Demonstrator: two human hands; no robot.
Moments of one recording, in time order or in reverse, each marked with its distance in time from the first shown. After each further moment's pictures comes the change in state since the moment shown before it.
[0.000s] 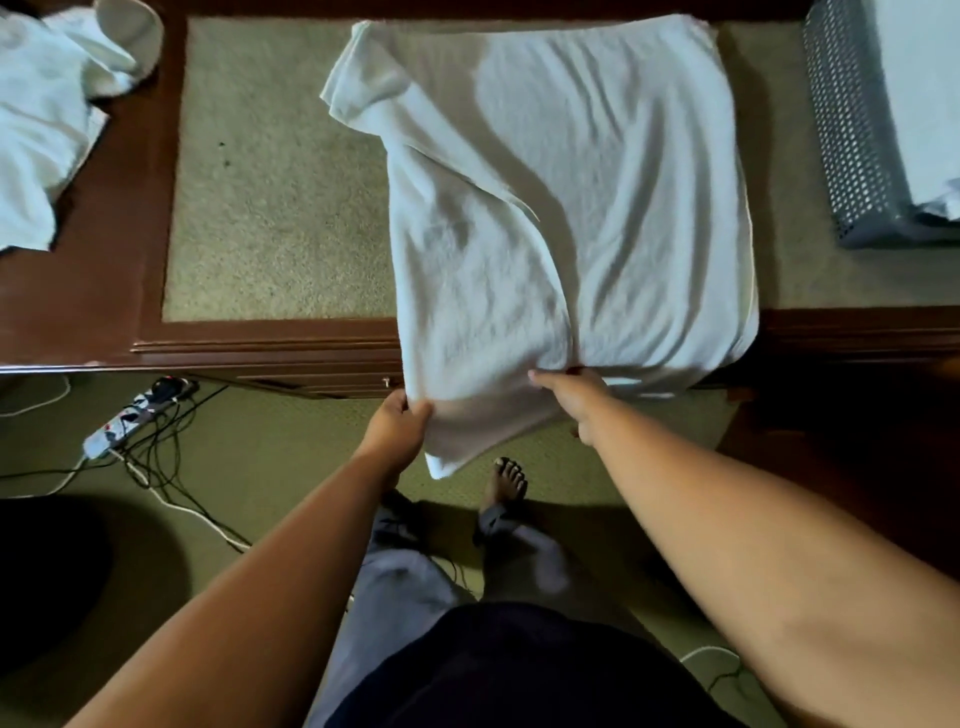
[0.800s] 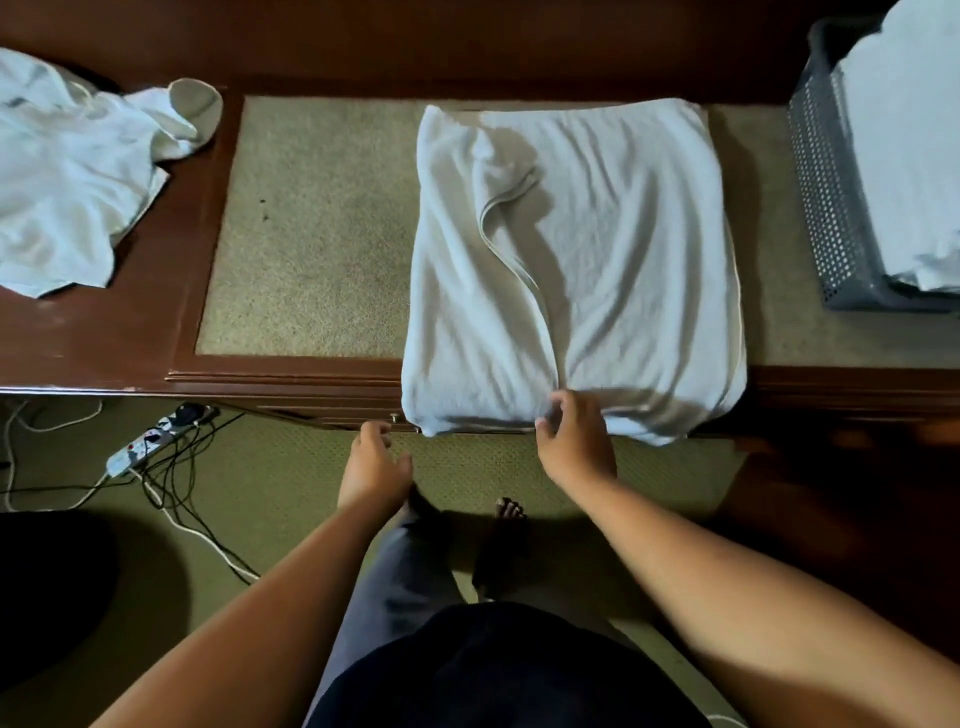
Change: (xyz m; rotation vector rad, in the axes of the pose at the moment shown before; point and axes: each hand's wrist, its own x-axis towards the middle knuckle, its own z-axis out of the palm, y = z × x) left_hand -0.021 0.001 -0.017 0.371 0.232 0.096; right_hand -0.051 -0.001 -0.006 -0.586 0.293 -0.626
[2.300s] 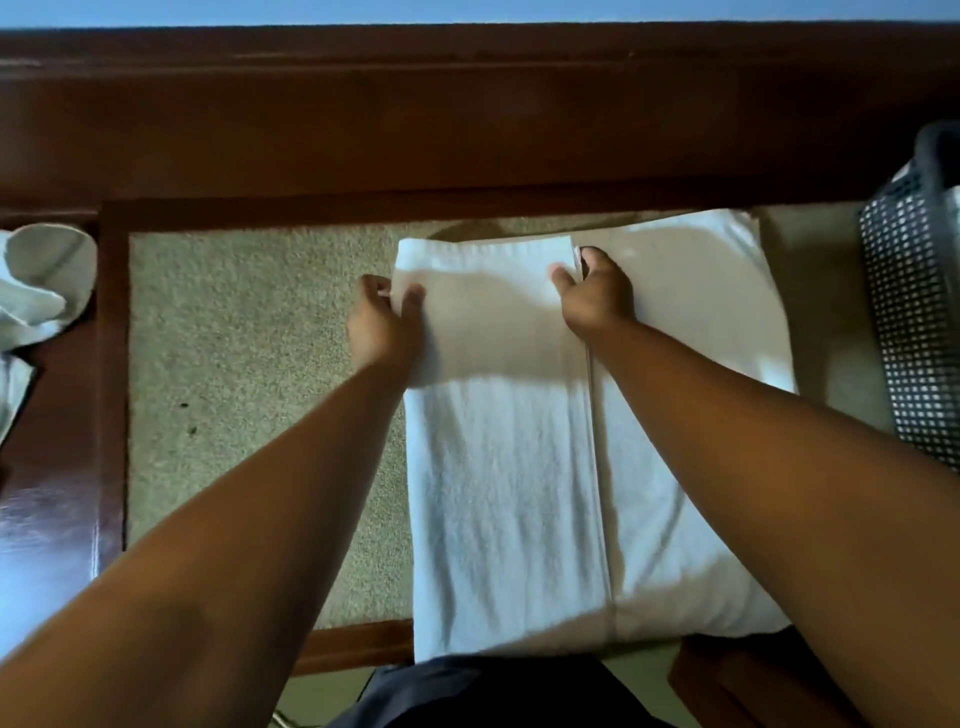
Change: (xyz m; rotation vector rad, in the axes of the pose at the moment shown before) left_hand 0.355 0.289 -0.075 -0.264 0.162 0.139; right_hand 0.408 -0.168 -0.085 0.191 0.069 0.194
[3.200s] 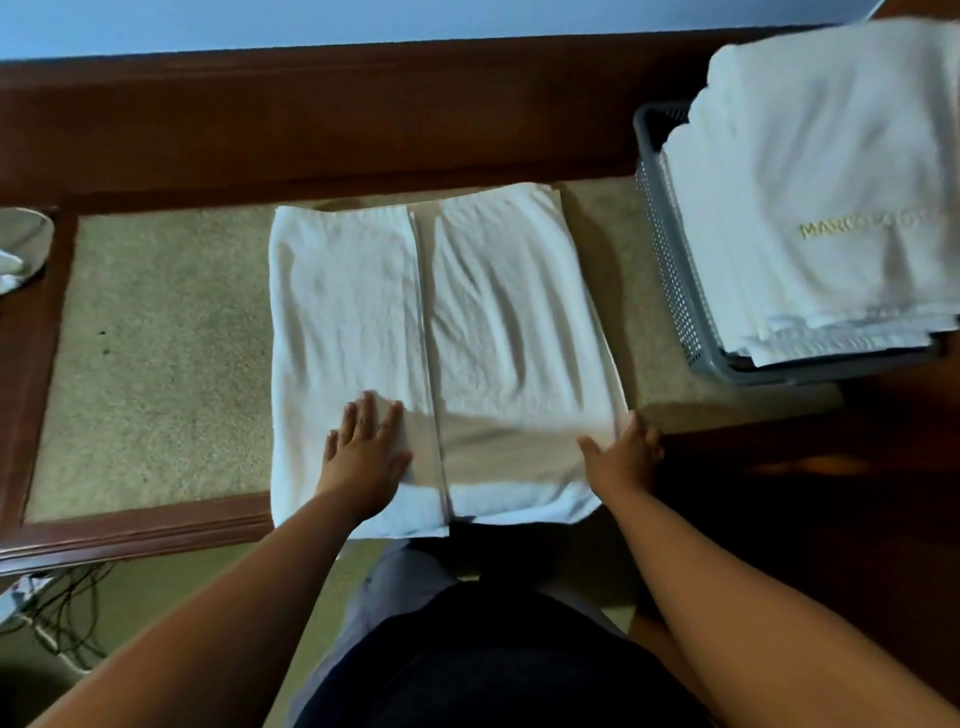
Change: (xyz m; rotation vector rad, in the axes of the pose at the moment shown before) left_hand -0.300 -0.087 0.055 0.866 -0.490 0.343; right_hand -0.223 0.320 -0.129 -0.066 0.169 0.316
